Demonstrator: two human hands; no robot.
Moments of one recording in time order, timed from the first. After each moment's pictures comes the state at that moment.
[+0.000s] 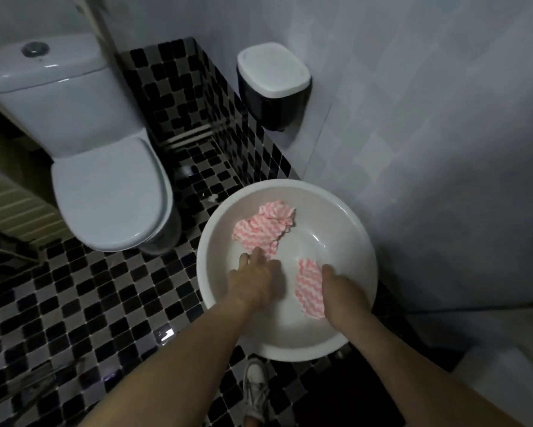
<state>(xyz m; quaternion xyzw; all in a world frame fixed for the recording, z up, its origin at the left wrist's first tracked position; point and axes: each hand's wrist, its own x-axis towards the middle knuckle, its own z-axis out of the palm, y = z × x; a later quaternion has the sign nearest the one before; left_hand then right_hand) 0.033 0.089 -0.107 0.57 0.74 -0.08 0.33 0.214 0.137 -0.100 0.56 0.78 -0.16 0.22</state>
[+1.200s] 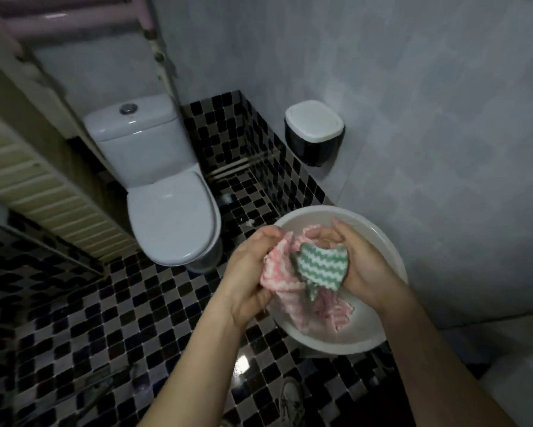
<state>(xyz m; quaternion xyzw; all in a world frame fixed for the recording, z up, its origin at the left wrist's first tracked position) -0.024 0.010 0.101 0.07 0.41 0.63 0.66 0.129 0.109 0.087 0.41 0.38 -0.80 -0.21</state>
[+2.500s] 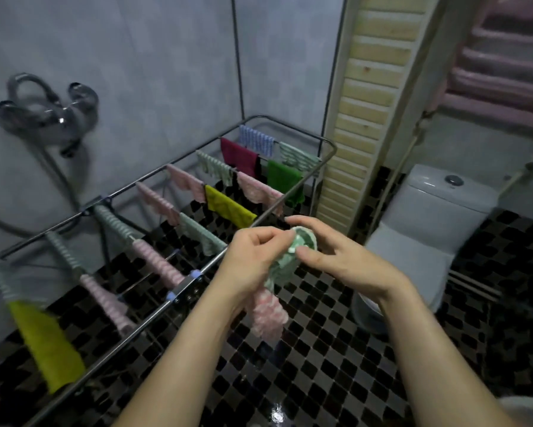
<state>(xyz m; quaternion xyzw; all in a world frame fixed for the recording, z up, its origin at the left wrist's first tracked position) -0.125 -0.347 0.213 0.00 0.70 0.71 0.05 -0.146 -0.174 0.213 -0.16 0.77 -0.57 0.22</state>
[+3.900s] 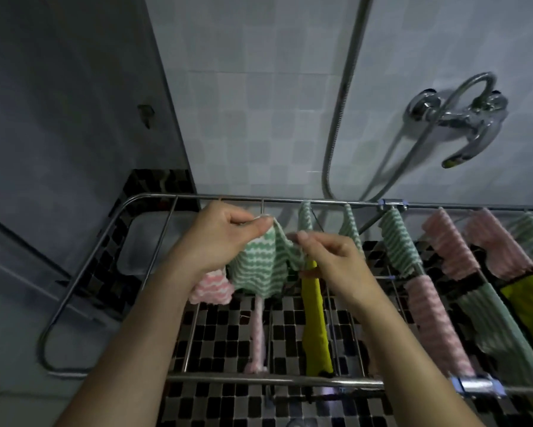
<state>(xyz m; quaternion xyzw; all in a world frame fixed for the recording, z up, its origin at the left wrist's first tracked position) 0.062 -0.820 0.225 -0.34 0.78 0.49 -0.20 -0.085 -0.684 0.190 -0.37 0.63 -0.58 0.36</state>
